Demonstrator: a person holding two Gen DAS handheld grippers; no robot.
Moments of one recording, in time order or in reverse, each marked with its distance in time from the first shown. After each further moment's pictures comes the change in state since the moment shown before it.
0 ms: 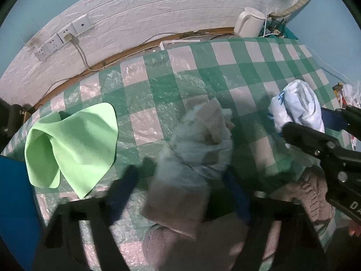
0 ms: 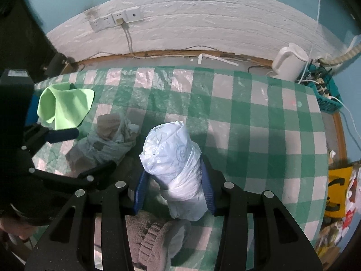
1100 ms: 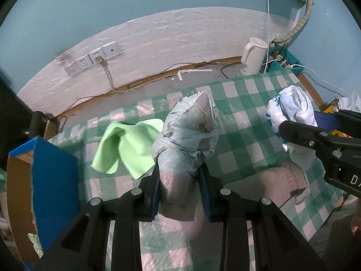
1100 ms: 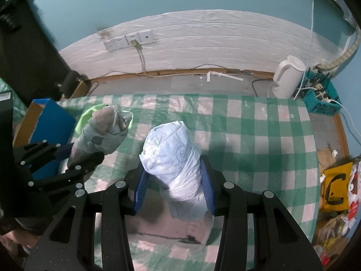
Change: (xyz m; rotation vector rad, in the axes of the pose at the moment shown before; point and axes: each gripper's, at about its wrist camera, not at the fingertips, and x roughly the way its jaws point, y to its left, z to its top) left arm -0.098 0.027 -0.032 -0.028 -0.178 0.075; right arm -0.071 0.041 0.003 0.036 -0.093 0.062
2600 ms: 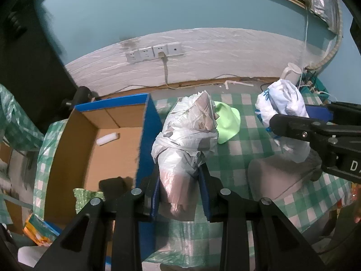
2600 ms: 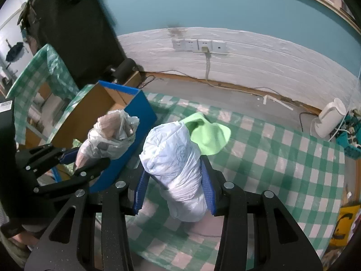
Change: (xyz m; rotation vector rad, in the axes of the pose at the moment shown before) left arm -0.102 0.117 -0.077 -0.191 -0.060 0.154; right arm -0.028 0.160 0.010 -0.236 -0.019 0.196
